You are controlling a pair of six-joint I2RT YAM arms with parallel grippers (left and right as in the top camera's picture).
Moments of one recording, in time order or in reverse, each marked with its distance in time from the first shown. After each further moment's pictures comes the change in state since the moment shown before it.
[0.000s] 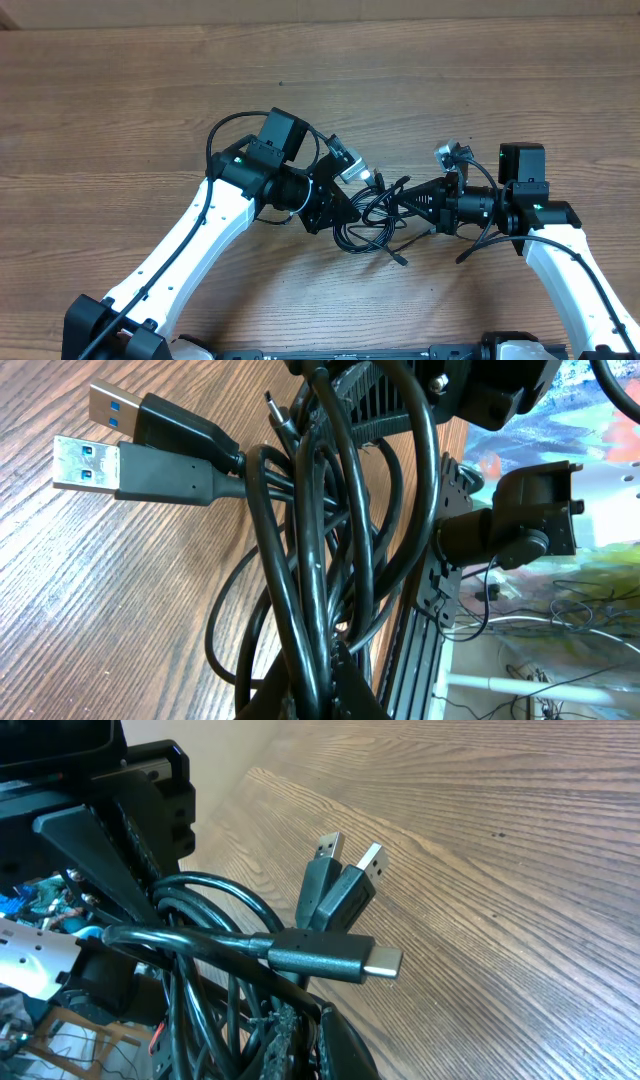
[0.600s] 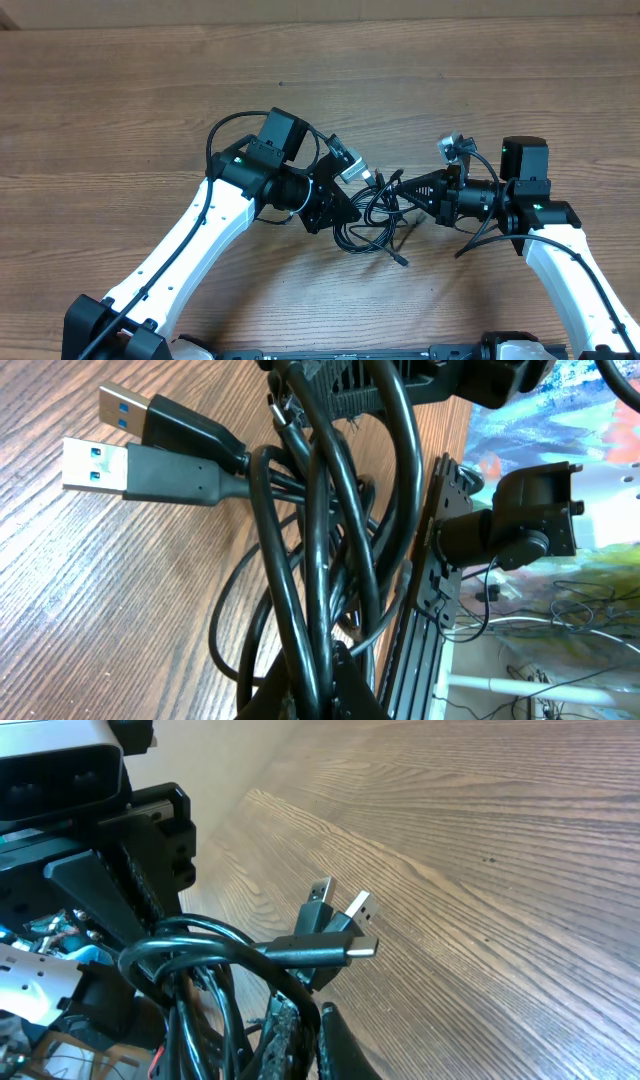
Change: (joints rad) left arm 0.000 0.000 0.000 0.003 0.001 0.000; right arm -0.001 0.000 0.000 0.109 0.000 0.111
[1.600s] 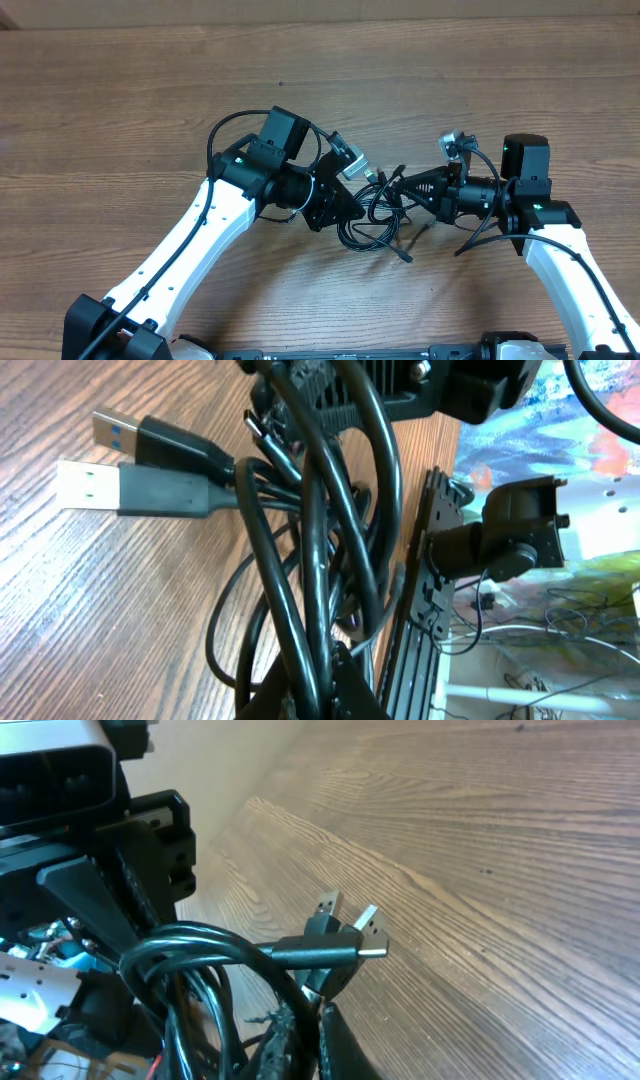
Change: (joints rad) left arm -0.004 0.000 0.000 0.042 0.024 -0.027; right arm 0.000 0.000 0.000 0.042 0.000 0.032
